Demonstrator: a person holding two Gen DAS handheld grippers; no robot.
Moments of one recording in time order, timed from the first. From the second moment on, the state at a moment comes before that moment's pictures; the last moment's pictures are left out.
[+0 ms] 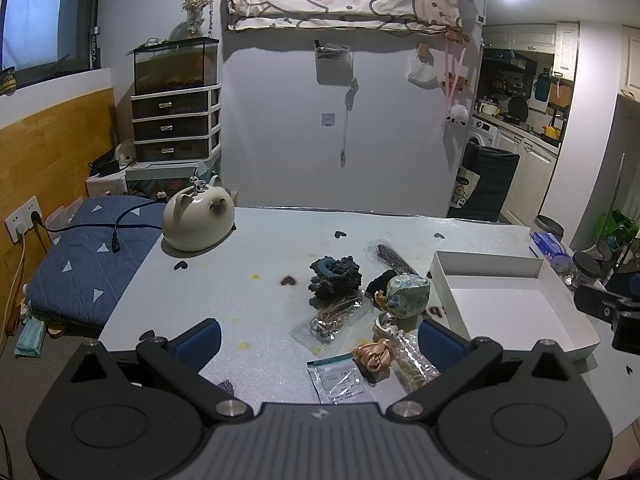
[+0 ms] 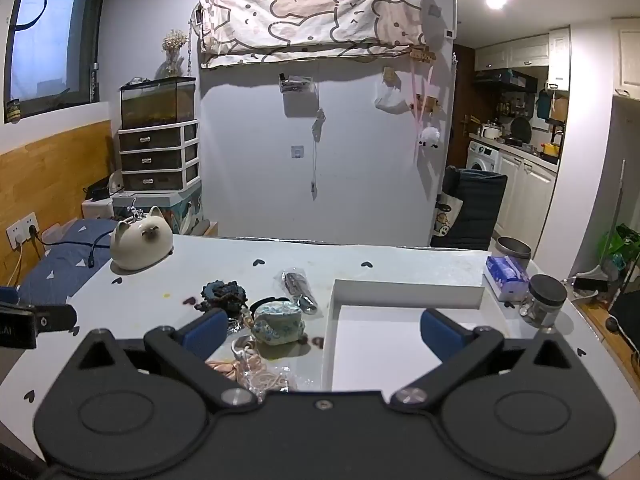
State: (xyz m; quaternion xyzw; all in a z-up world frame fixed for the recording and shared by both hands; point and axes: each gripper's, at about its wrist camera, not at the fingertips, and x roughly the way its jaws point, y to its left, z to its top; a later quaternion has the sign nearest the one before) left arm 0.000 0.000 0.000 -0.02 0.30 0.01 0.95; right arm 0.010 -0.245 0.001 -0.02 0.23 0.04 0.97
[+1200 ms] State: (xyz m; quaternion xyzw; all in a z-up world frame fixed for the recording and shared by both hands) left arm 0.001 0.000 0.000 -0.03 0.30 0.01 0.95; right arm 0.013 -0.245 -0.001 -0.02 0.24 0.04 0.97
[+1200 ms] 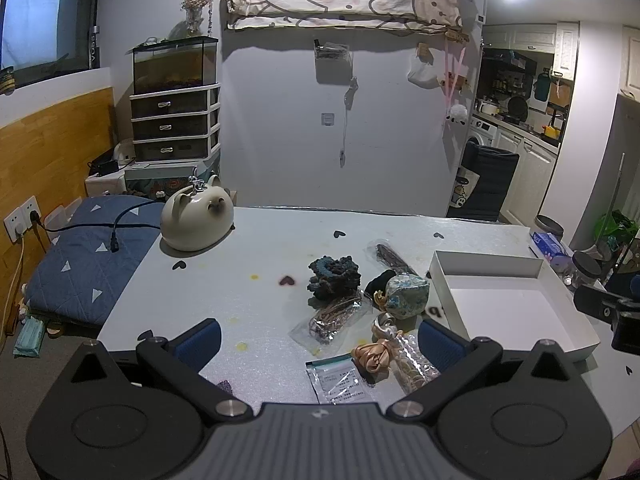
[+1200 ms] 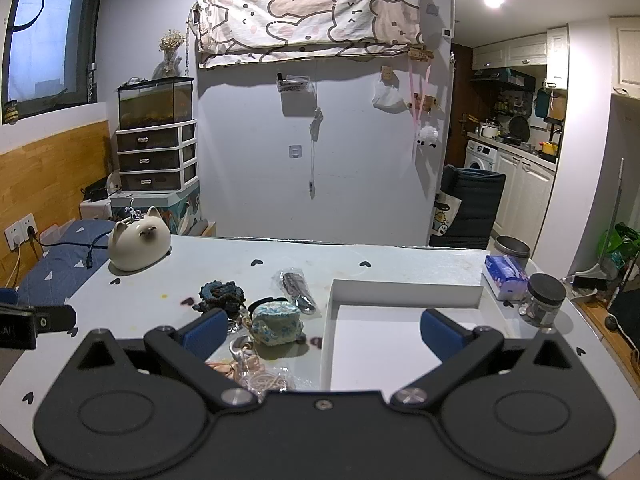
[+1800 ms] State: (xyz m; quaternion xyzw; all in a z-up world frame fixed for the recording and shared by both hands) left arm 0.004 0.002 -0.002 -0.03 0.30 0.01 0.95; right arm 0.013 -0.244 0.001 -0.02 0.24 0.04 0.97
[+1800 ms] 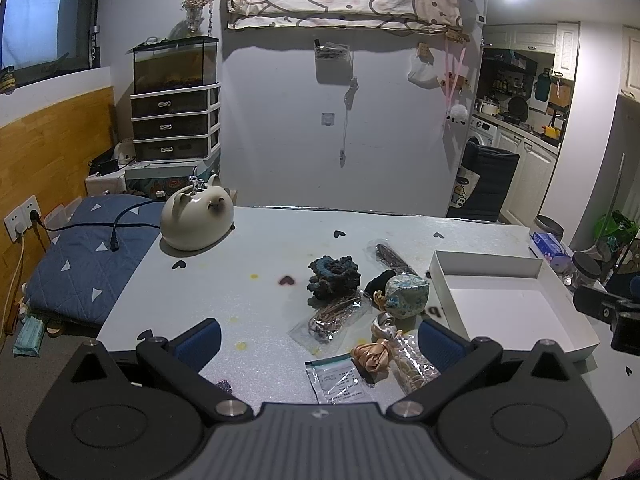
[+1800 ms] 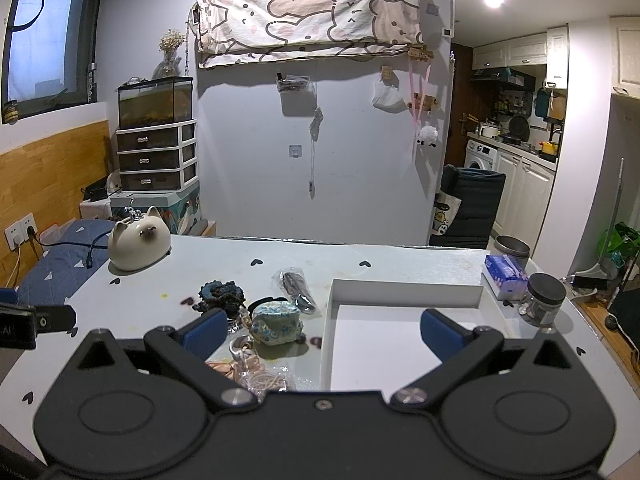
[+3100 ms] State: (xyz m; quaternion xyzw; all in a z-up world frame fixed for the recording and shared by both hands) left arm 0.072 -0.009 0.002 -0.01 0.27 0.01 0.96; right arm 0.071 -0.246 0.008 -0.03 0.20 0.05 0.98
